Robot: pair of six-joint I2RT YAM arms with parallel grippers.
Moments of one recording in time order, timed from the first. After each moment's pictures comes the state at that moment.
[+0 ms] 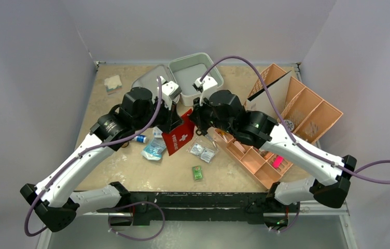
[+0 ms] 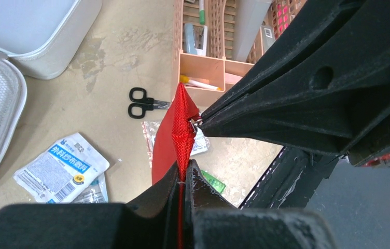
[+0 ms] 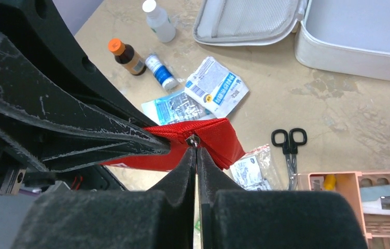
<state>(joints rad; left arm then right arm) -0.70 1.10 1.28 -0.66 0.22 -0.18 1.00 1.33 1.46 -0.59 0.19 0.33</state>
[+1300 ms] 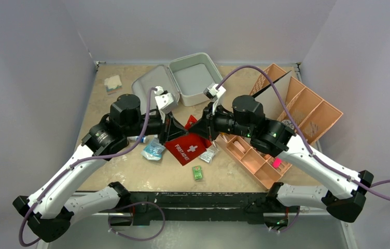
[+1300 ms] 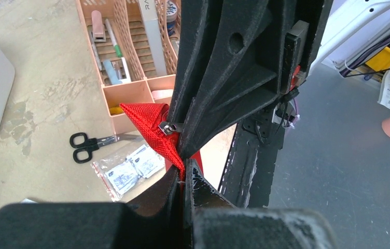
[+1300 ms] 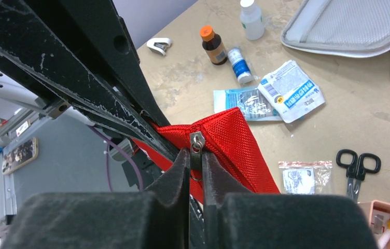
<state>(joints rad) -0.70 0.96 1.16 -0.50 0.58 -0.08 0.93 1.13 1.25 -0.42 -0.24 0.33</state>
